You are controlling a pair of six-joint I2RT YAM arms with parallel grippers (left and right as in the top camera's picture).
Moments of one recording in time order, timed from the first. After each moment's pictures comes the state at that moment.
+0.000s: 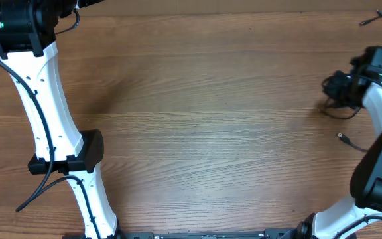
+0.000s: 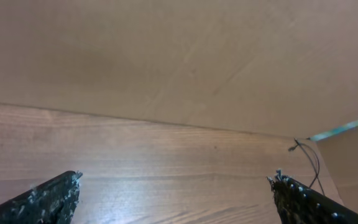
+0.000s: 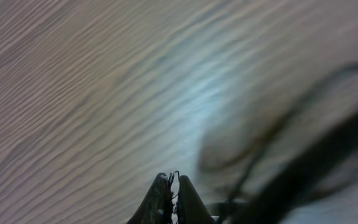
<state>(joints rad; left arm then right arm) 0.05 2.25 3.13 -1.40 0.41 -0.34 -0.30 1.86 1.32 -0.60 -0.17 0.27</state>
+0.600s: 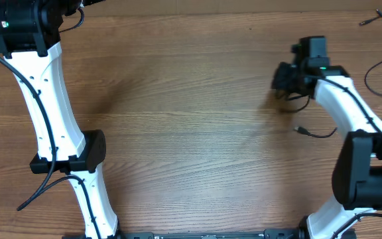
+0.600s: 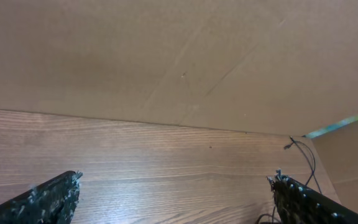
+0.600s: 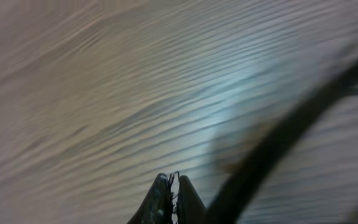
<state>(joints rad) 0.03 2.25 3.13 -1.39 0.41 -0.34 -0.02 1.86 1.32 -0.52 -0.15 0.37</state>
